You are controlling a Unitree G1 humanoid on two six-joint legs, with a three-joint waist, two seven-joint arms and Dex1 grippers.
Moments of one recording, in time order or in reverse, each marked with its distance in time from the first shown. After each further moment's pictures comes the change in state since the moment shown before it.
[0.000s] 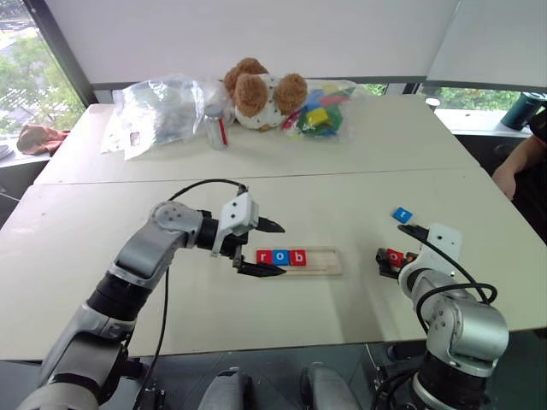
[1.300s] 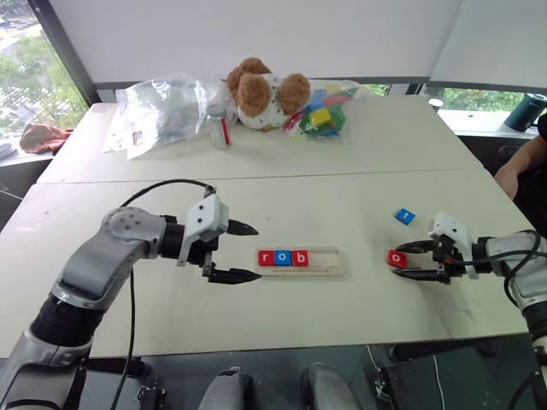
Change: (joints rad) left arm 0.144 0.186 0.141 -0.259 -0.104 0.159 0.041; right arm -0.183 -0.836 0.354 1.200 0.105 -1.476 1.401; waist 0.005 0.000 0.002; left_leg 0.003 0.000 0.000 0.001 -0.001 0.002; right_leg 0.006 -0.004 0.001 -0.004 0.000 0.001
